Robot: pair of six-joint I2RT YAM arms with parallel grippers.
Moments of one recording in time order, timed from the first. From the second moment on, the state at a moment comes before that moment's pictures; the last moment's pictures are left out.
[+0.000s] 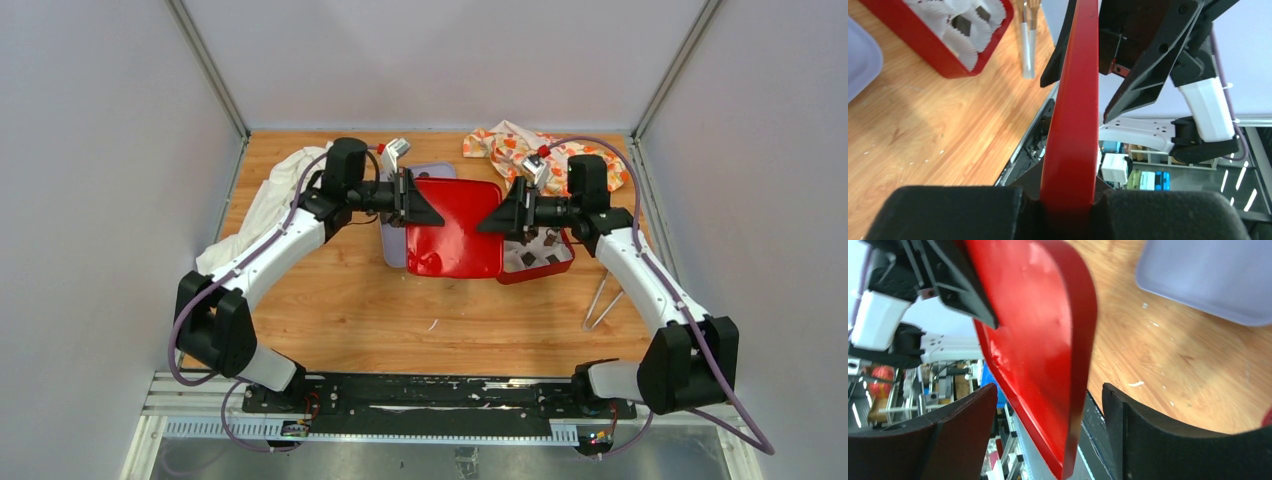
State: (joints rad) left arm -0.45 1.47 1.18 -0.17 0.91 -0.82; right arm 0.20 1.29 1.03 -0.37 -1.02 0.55
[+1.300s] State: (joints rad) left arm -0.27 1.46 1.36 -0.29 0.93 -0.69; right arm 0.10 1.37 1.62 -1.00 -0.63 0.35
